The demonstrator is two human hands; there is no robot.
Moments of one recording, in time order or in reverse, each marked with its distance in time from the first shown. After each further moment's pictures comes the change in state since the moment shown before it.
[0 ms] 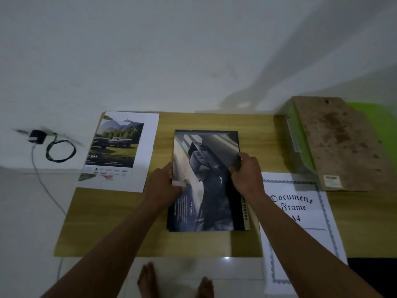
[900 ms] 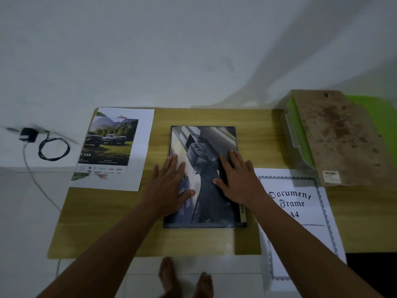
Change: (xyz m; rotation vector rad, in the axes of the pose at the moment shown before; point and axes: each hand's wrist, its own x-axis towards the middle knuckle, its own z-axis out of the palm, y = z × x) left_hand 0.011 -0.023 0.027 0.670 -0.169 0.329; right_hand -0.005 0.024 0.006 -0.612 -0.253 -0.449
